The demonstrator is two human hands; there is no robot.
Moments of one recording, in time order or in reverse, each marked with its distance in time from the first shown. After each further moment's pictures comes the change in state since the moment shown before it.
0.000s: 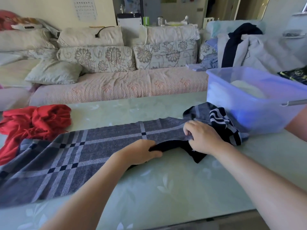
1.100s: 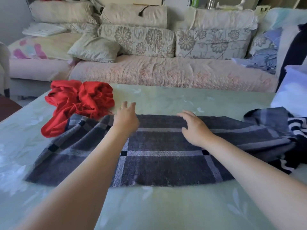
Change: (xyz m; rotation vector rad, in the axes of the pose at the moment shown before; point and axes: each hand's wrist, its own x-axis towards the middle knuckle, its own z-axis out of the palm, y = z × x) left_hand -0.018 -0.229 -0.070 0.076 0.600 -0.515; right_hand 0.141 -0.166 0.110 0.355 -0.204 0.060
